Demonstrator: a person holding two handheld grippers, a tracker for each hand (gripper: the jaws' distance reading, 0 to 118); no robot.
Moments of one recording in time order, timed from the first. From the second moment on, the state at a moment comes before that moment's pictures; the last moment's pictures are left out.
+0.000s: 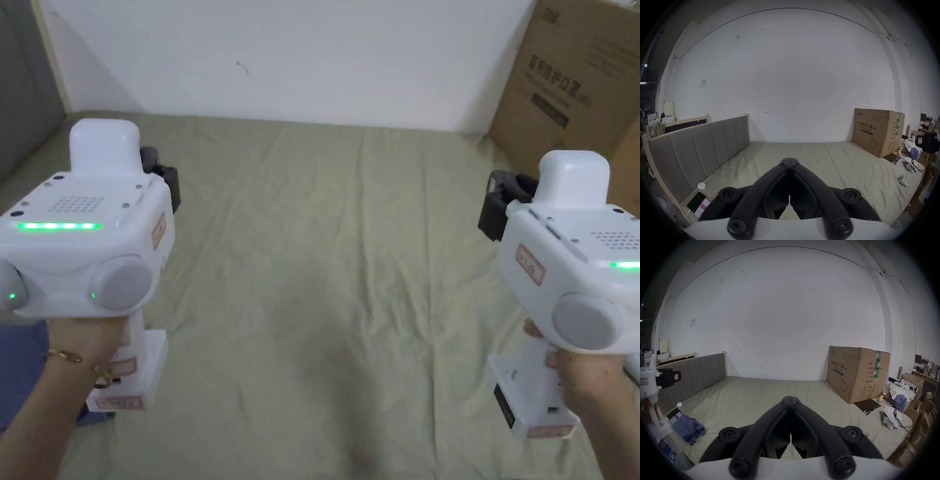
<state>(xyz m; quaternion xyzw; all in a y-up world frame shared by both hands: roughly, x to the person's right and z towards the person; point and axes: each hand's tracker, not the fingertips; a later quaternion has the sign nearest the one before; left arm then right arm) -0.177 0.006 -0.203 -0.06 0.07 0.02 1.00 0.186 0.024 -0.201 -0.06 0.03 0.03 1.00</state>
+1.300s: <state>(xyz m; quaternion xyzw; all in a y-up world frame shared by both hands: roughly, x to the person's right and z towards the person) -0.161 -0.061 -0.181 -0.12 0.06 0.00 0.99 0.185 -0.040 -0.192 -0.14 0.03 0.00 0.99</state>
